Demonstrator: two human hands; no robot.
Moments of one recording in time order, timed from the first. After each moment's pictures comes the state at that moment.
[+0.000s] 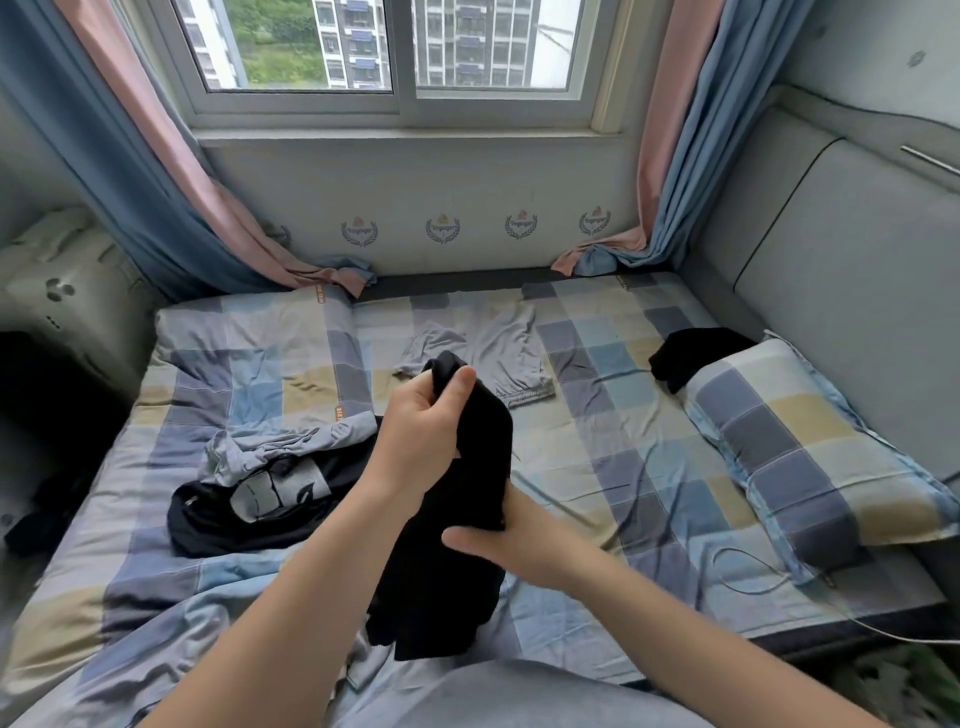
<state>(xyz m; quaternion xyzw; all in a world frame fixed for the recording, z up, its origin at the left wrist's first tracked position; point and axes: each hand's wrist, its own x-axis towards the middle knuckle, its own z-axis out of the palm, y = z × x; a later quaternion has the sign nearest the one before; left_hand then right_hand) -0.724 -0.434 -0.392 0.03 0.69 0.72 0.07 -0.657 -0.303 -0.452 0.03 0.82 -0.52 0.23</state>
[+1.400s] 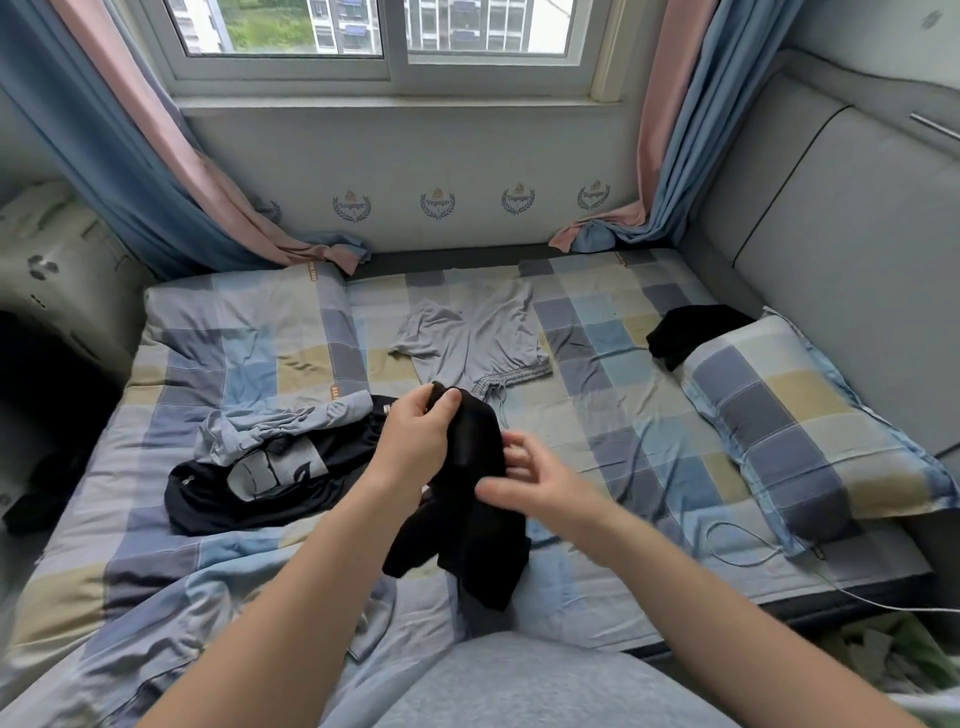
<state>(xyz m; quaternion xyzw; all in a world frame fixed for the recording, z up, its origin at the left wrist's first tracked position) -0.731 -0.433 -0.443 -0.04 0.73 0.67 0.10 -0.659 -0.270 -0.455 0.07 0.72 -0.66 0.21</state>
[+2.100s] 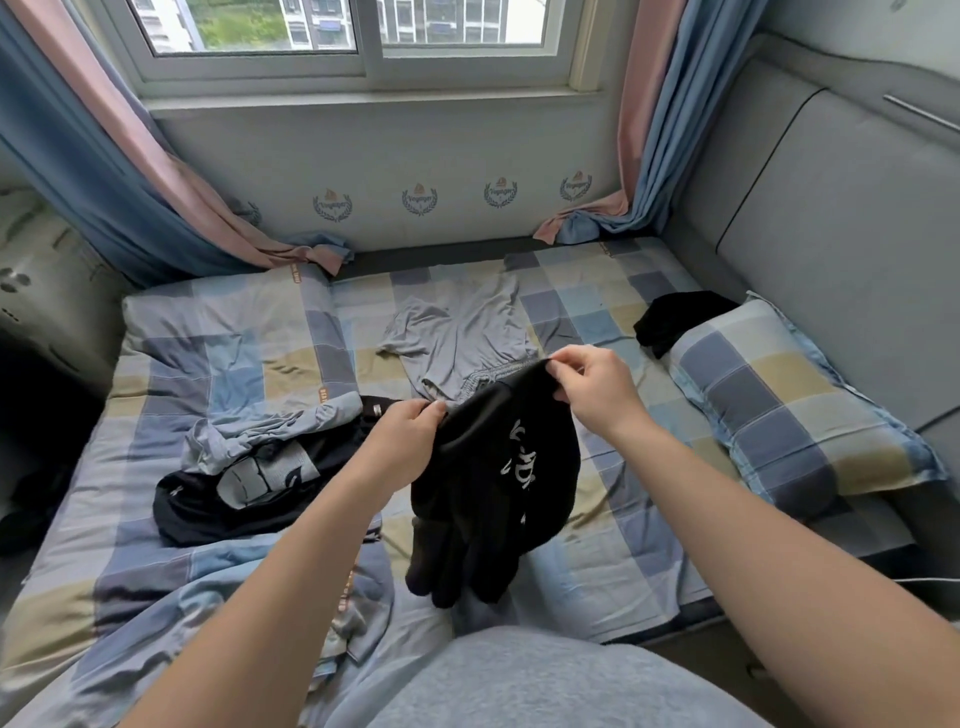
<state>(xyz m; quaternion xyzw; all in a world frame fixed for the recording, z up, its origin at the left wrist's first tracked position) -0.741 -0.444 -0.448 0.00 0.84 0.51 0.21 -0.733 -0.206 -0.441 0.13 0.89 -0.43 -0.07</state>
